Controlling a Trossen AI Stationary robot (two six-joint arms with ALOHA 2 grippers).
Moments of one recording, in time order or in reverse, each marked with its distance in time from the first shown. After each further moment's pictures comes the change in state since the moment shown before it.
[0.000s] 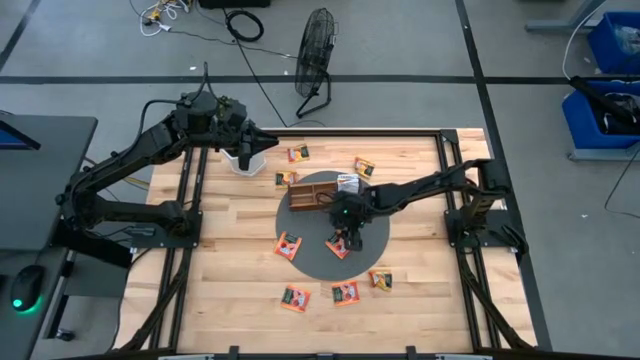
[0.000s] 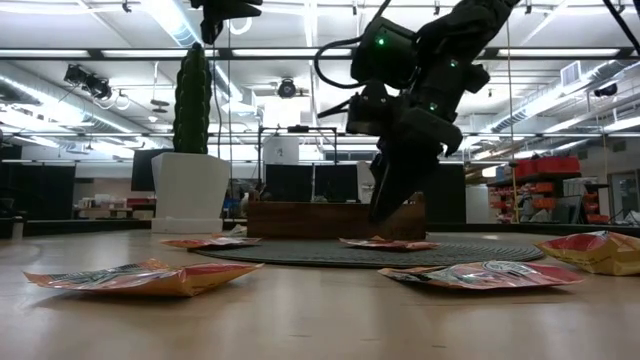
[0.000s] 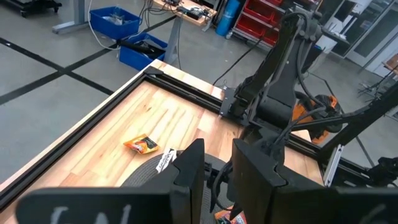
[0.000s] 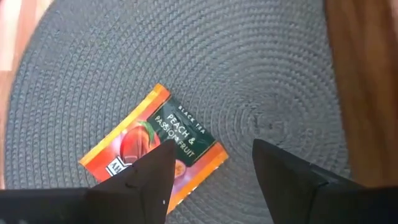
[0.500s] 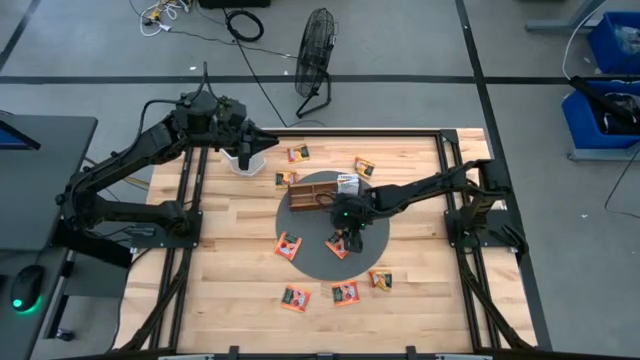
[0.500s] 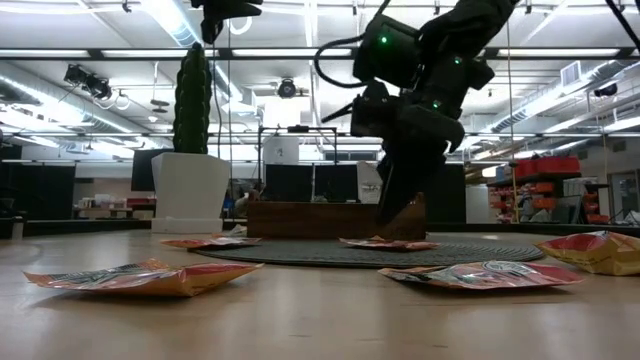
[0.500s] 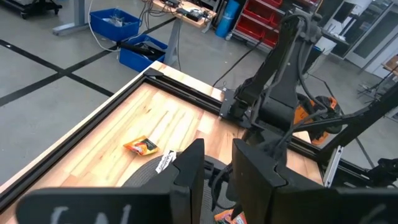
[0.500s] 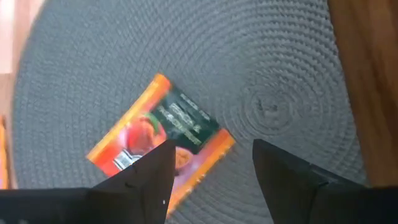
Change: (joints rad) left arm 0.000 0.000 0.000 0.006 0.000 -0.002; right arm 0.006 -0.010 0.000 -0.036 0.014 0.084
